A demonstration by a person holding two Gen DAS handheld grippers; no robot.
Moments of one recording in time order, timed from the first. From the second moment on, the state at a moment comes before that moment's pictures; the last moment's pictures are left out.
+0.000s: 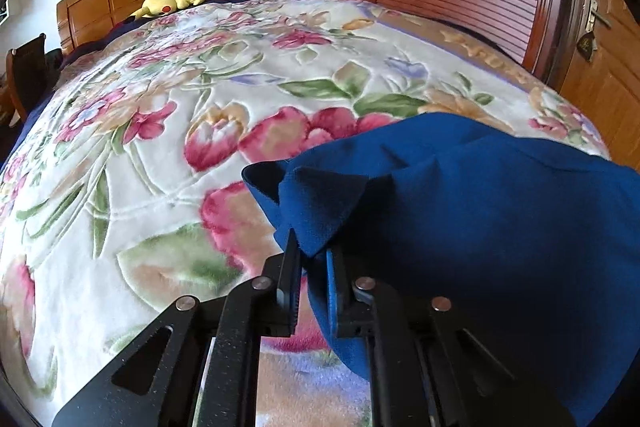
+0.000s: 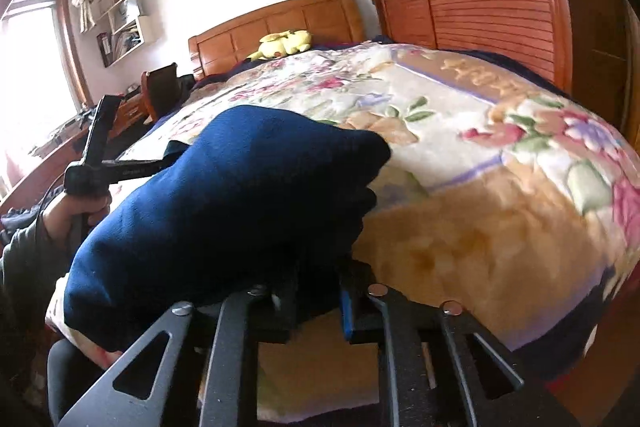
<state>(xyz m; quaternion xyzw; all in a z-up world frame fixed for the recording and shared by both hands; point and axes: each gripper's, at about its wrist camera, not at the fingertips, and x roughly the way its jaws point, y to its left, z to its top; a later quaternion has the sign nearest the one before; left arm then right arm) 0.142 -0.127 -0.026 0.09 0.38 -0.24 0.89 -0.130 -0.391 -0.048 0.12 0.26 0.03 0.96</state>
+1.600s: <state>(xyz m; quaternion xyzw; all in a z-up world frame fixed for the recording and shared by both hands) 0.130 -0.539 0.048 0.16 0.27 -0.40 0.86 -0.122 -0.667 0.023 0.07 0.21 -0.28 0.93</state>
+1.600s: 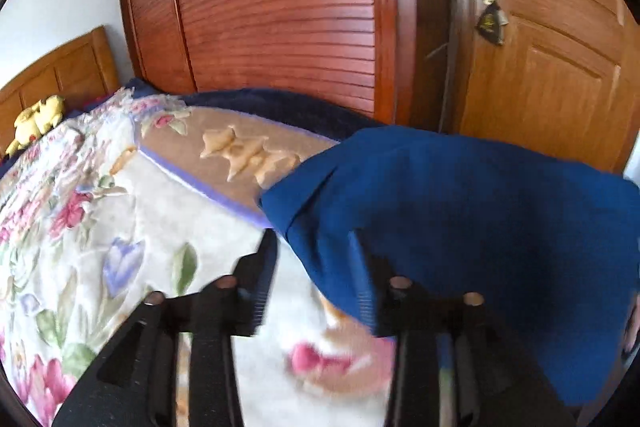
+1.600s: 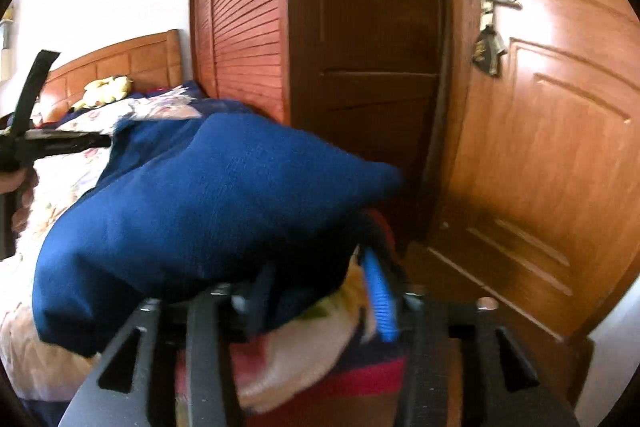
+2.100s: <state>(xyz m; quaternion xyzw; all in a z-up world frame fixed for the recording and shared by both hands) 0.040 -0.391 0.077 0.14 0.22 -0.40 0.88 -0.145 -0.539 0.100 0.04 0.17 -0.23 0.96</state>
